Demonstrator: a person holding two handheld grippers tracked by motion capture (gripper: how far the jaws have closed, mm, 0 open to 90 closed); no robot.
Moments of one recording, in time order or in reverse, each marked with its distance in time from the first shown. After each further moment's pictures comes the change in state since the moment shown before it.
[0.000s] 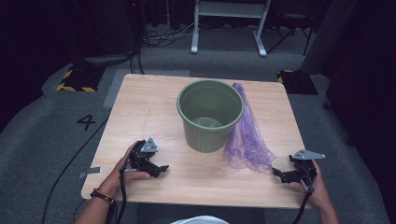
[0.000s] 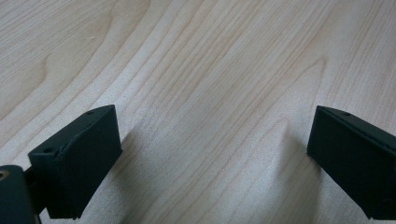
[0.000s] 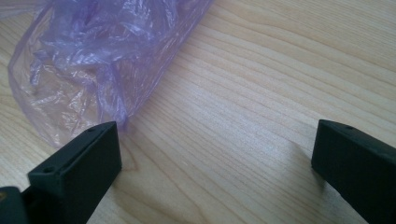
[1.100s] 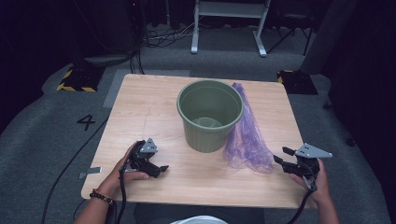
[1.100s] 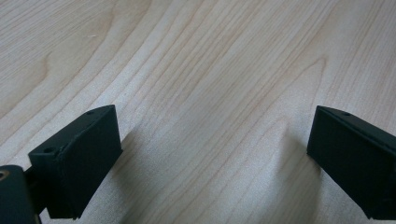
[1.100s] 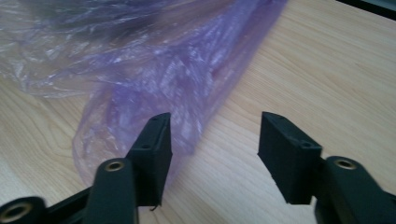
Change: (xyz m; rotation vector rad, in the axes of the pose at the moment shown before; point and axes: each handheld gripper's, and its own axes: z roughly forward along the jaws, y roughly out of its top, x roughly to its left) left arm -0.001 -0.001 -0.001 0.000 0.004 -0.007; right arm 0.013 0.032 -0.024 -0.176 -0.006 -0.127
